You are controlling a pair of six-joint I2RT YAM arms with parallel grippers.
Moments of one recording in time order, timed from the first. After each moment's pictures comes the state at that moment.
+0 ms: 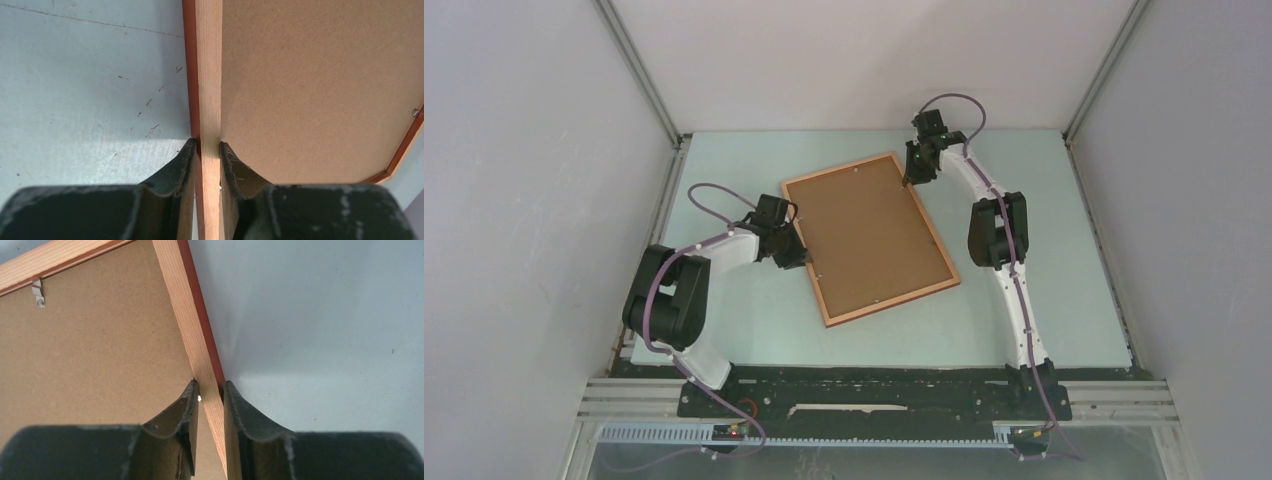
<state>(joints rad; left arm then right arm) -0.30 1.65 0.90 -0.27 0.13 -0.75 0.29 2.61 2.41 -0.76 -0.11 0.30</state>
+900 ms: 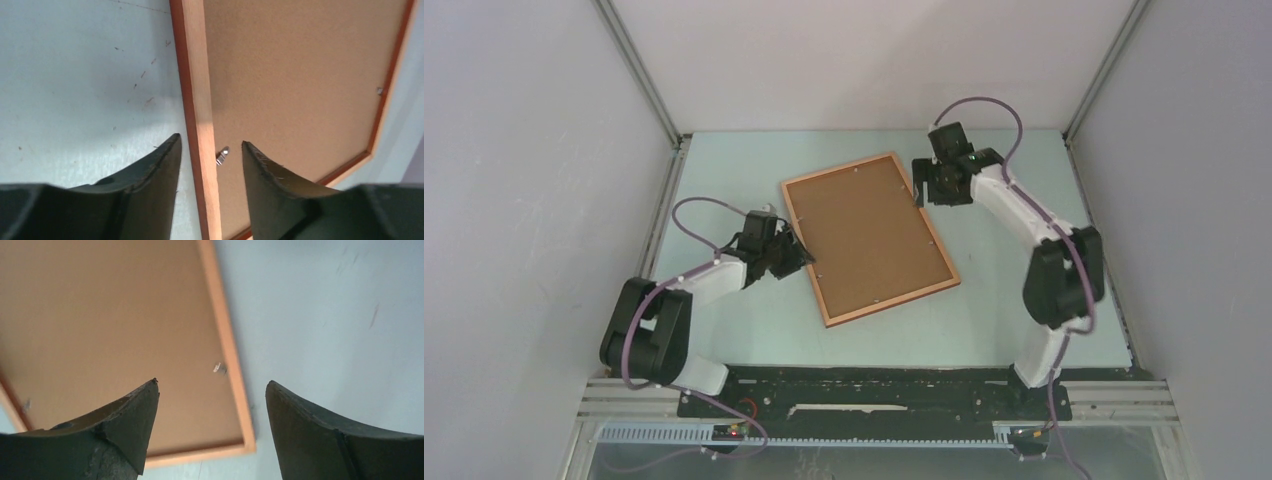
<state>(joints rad) -0.31 1.48 0.70 -0.10 0.14 -0.75 0.35 1.91 1.69 -0.76 0.10 0.26</state>
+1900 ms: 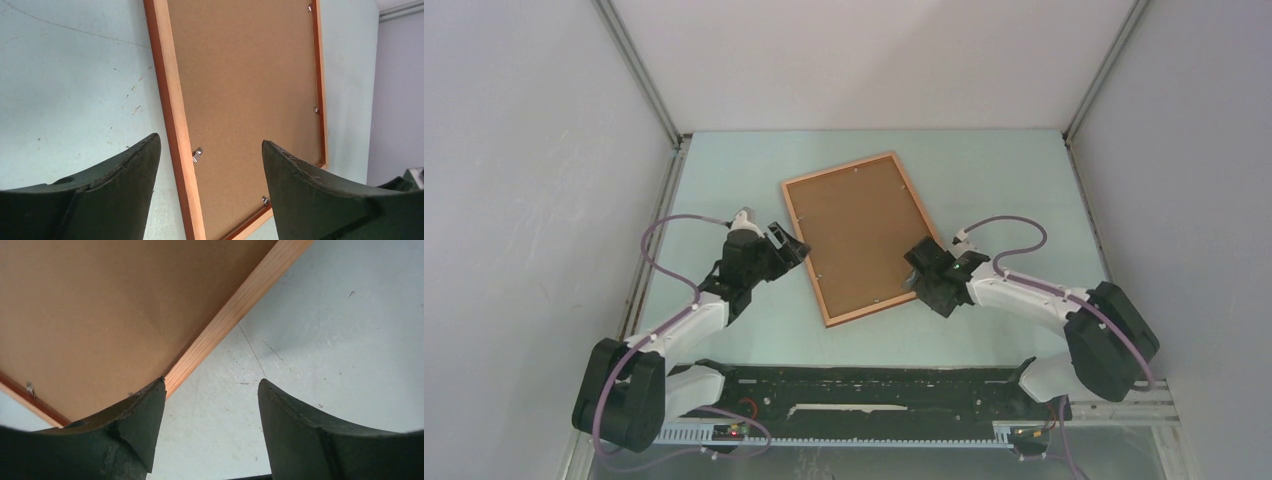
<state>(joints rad) -0.31 1.12 0.45 0.14 0.06 -0.81 0.76 1.39 0.82 -0.61 0.29 1.30</state>
